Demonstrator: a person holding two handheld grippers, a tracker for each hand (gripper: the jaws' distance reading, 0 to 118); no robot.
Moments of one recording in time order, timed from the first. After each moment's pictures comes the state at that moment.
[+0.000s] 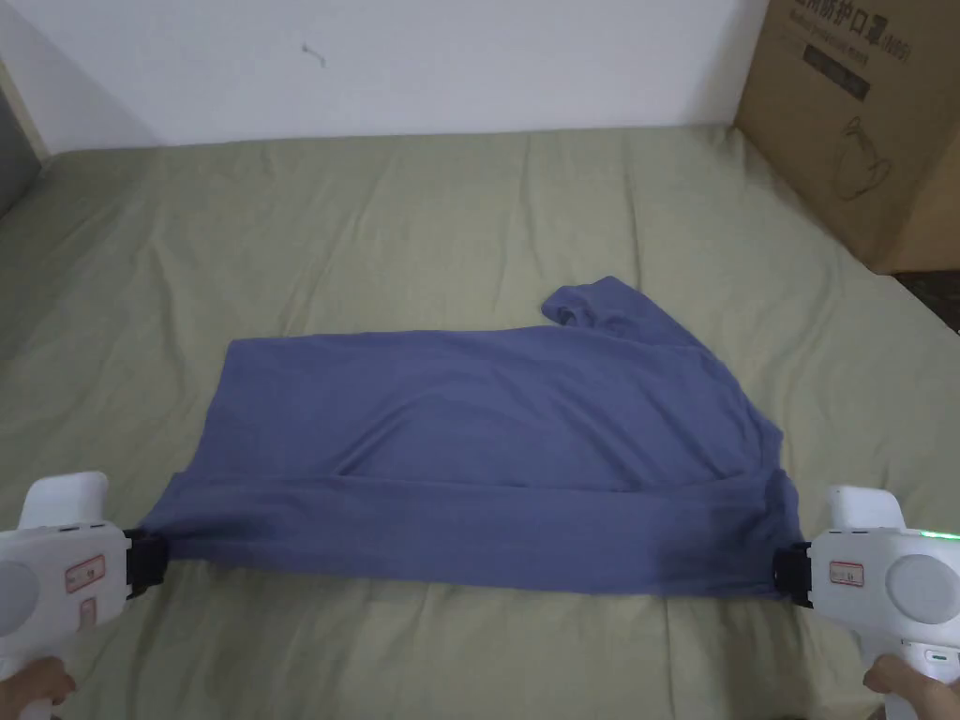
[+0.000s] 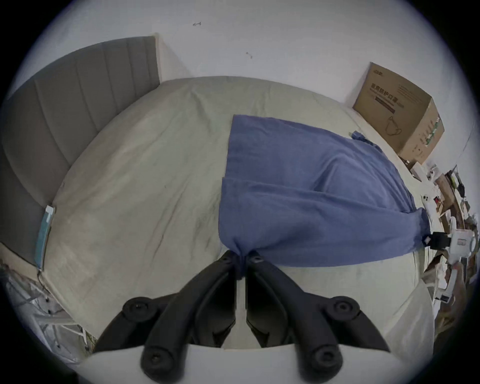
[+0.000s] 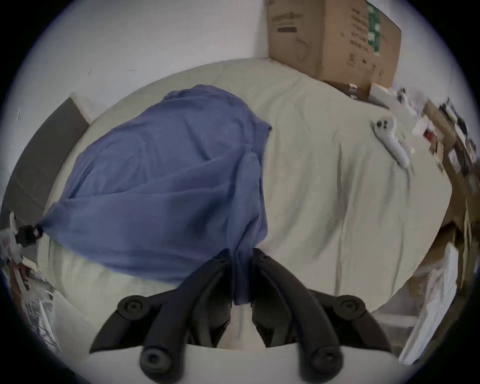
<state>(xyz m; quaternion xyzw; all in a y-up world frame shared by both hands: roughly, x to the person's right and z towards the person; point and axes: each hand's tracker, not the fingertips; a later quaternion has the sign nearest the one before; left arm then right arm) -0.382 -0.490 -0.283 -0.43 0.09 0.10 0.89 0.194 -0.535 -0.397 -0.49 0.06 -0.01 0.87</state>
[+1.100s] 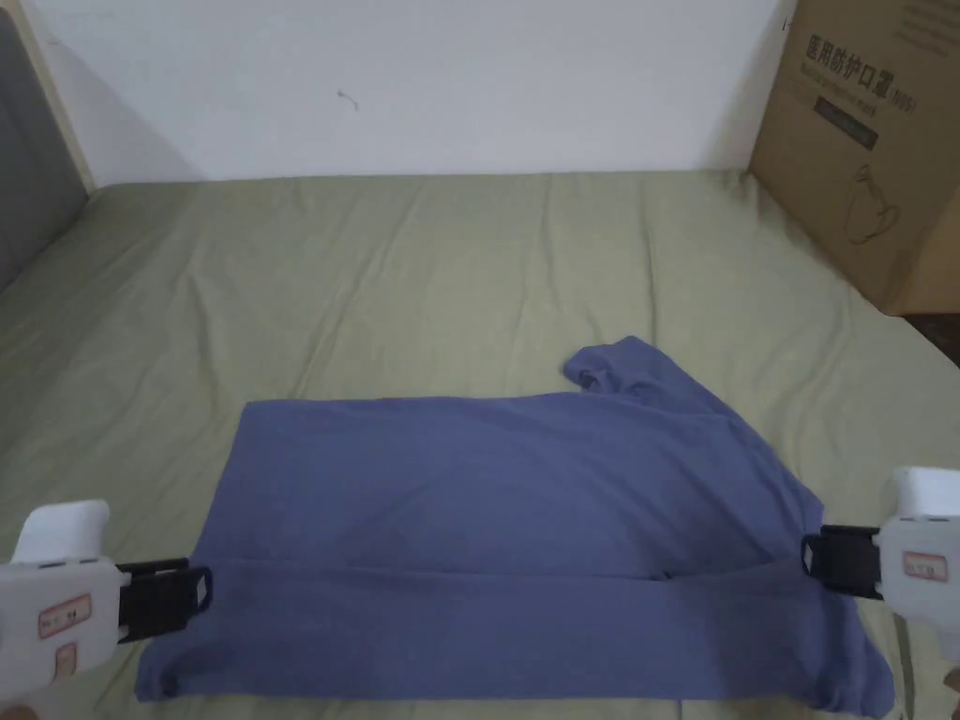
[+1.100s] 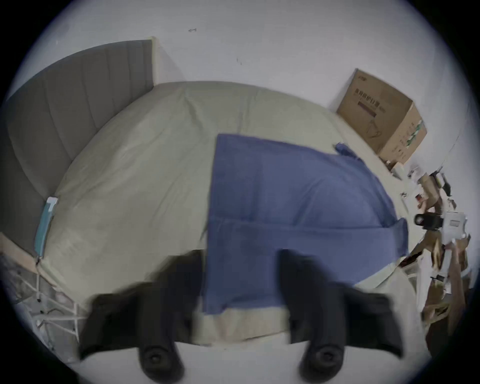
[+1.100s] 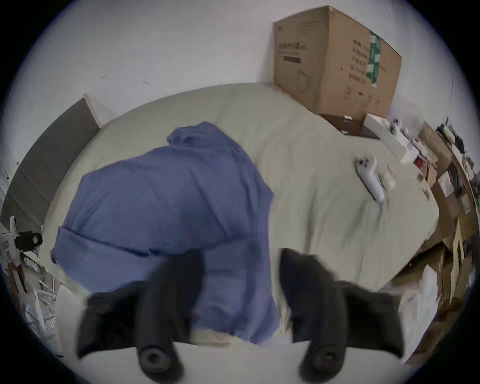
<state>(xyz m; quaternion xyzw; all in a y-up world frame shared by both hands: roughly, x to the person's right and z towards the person) -0.368 -0.451 -0.237 -0.41 0.04 0.13 0.90 0.203 -0.467 -0.388 -0.44 0.07 0.01 0.90</state>
